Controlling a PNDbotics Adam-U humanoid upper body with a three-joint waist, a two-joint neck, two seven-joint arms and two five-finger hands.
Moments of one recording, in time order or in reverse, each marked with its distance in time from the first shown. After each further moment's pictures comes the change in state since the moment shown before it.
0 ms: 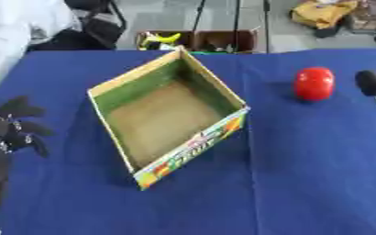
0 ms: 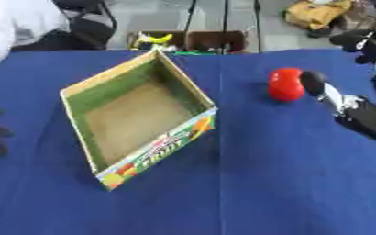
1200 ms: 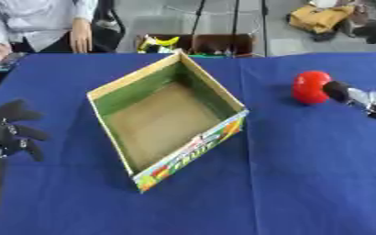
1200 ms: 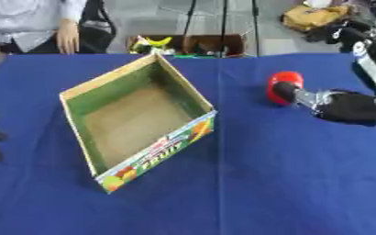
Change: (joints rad) left arm 0.001 0.000 -0.001 0.000 0.000 0.003 -0.005; right arm -0.181 -0.144 0.073 0.166 0.072 -0.031 0.240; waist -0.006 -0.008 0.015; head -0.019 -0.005
